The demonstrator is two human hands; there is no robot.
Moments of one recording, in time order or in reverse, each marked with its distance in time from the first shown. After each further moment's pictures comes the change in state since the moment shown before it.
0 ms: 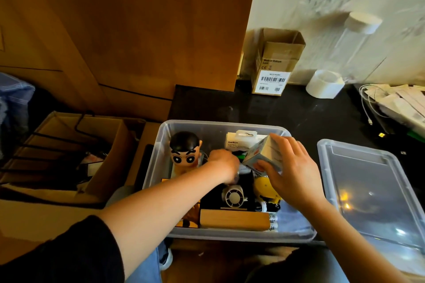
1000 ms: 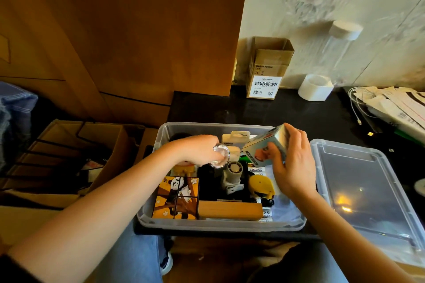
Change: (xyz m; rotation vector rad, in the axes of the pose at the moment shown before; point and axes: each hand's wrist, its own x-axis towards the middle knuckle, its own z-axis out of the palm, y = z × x) left_hand -0.052 -0.058 -0.032 -0.565 0.021 0.095; right_hand -0.003 0.002 -0.005 0.146 0.204 0.178
